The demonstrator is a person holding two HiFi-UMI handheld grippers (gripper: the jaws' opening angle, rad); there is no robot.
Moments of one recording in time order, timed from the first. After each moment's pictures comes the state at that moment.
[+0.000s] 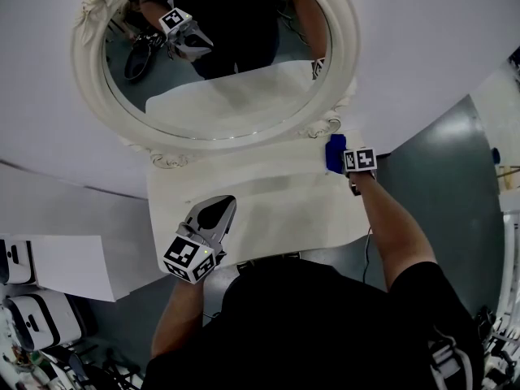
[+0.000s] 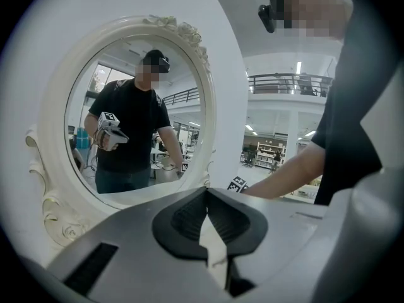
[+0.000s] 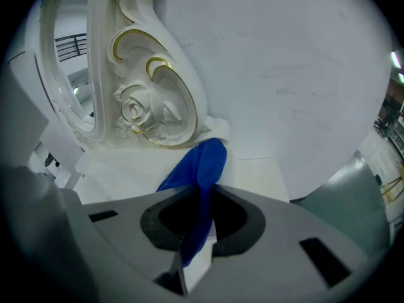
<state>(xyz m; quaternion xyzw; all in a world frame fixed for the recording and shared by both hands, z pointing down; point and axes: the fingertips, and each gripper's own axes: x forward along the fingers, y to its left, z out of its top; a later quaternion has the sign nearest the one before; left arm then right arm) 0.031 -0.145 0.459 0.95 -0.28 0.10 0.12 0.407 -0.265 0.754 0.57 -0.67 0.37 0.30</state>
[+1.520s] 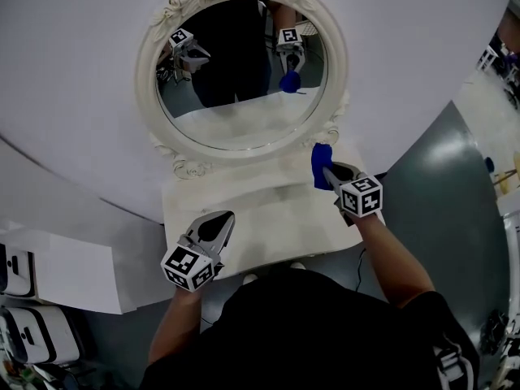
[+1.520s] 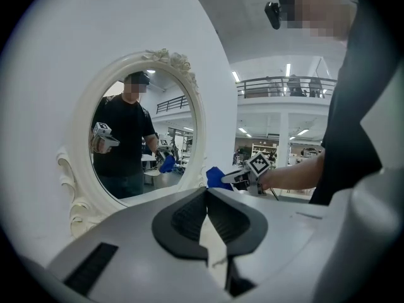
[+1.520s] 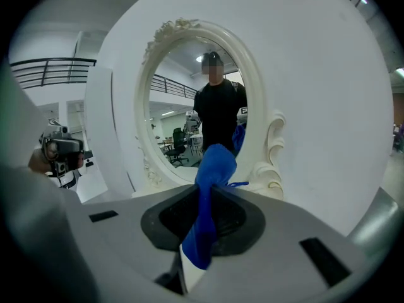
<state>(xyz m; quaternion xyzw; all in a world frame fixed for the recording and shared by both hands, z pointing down) -0.035 -0.078 0.424 0.96 -0.27 0.09 0.09 0.238 -0.170 0.506 0.54 -0.81 0.17 0.14</state>
